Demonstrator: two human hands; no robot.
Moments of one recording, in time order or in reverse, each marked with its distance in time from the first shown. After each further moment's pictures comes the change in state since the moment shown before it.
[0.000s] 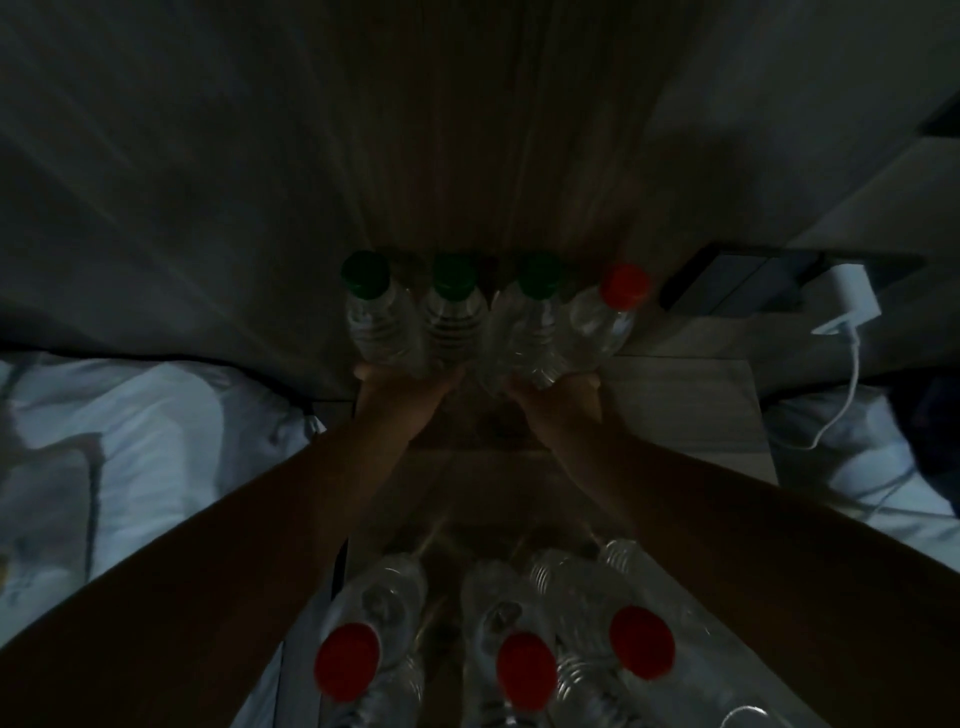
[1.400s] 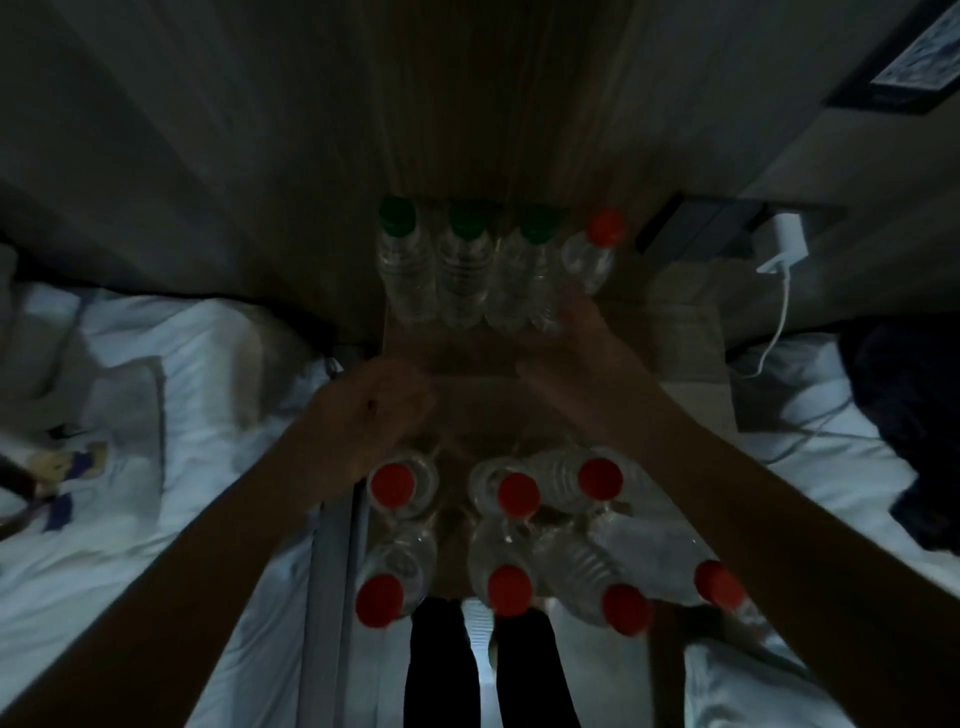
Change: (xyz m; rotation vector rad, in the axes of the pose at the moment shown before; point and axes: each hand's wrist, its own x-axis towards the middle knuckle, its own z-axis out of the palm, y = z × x) left_hand -0.156 -0.035 -0.091 0.312 -0.265 0.474; right_hand -0.168 -0.036 -0.086 -0.120 -0.386 -0.441
